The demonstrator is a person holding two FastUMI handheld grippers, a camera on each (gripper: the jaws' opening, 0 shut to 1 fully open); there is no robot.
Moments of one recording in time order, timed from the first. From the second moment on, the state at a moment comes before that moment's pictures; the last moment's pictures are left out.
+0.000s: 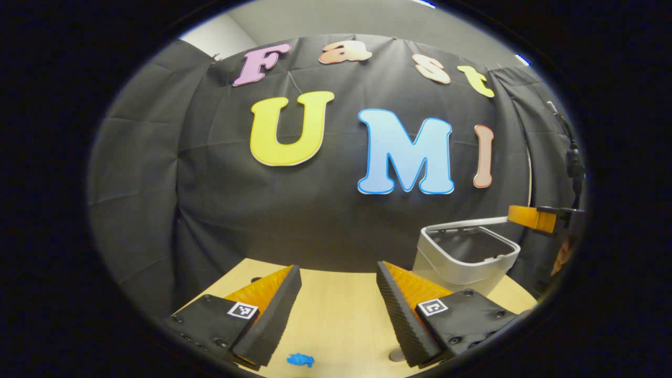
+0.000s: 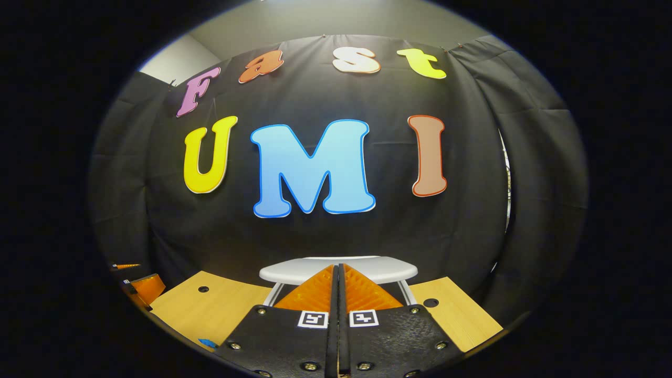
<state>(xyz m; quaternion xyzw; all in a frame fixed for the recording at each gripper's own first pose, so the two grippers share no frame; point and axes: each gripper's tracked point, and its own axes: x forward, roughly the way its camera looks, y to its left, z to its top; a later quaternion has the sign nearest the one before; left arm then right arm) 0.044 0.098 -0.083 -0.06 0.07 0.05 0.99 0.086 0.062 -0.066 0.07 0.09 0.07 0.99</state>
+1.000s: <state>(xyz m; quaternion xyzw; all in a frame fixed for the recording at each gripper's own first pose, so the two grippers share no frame) 0.021 0.158 -0.241 -0.09 0.18 0.06 0.98 0.074 0.062 -0.077 0.04 0.13 0.06 0.99</state>
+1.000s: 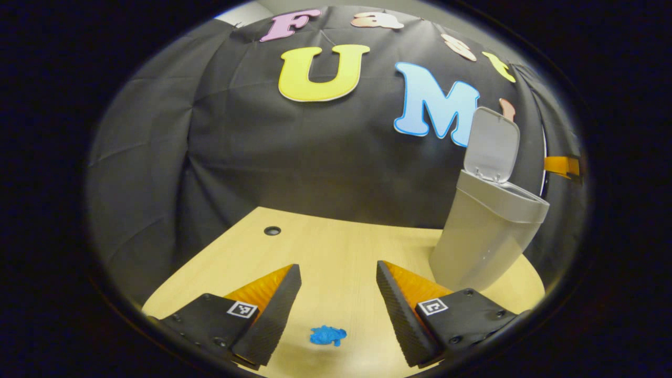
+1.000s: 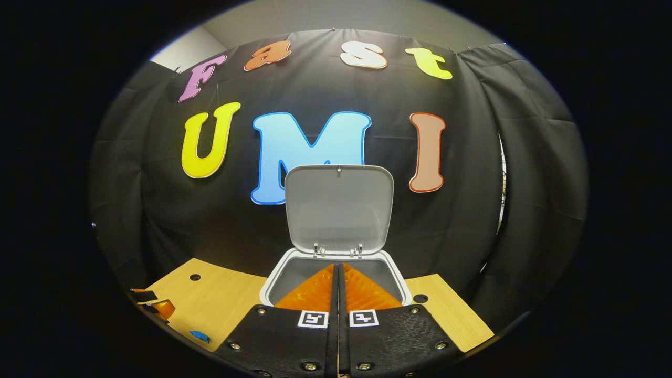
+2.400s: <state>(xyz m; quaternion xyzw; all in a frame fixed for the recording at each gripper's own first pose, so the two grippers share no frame) -0.014 0.145 -0.421 -0.08 0.34 0.04 0.94 0.029 0.037 -0.103 -0.01 0.18 0.03 0.98</state>
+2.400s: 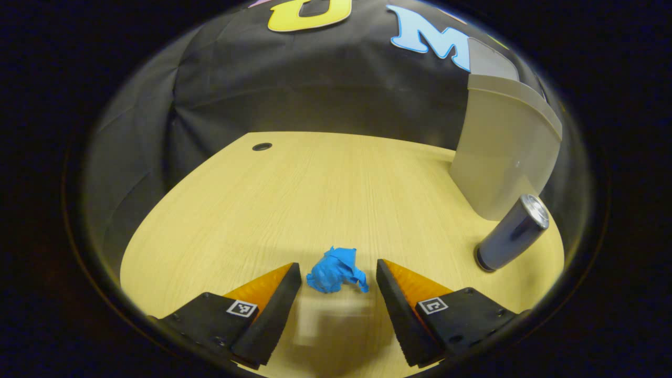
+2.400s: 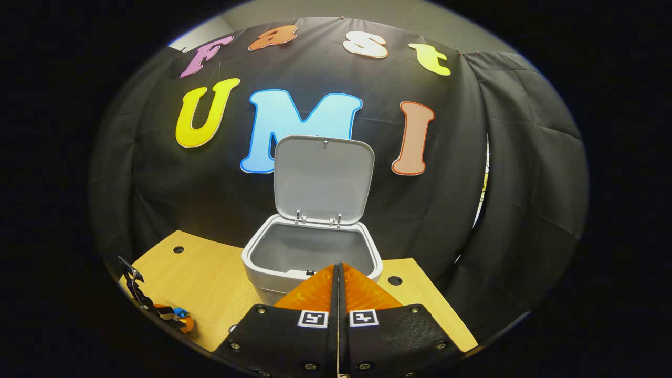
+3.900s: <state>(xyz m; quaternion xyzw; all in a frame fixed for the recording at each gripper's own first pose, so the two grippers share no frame) 0.085 0.105 -0.253 -0.01 0.19 0.01 0.98 0.030 0.016 -0.132 0.01 0.21 0.03 0.98</state>
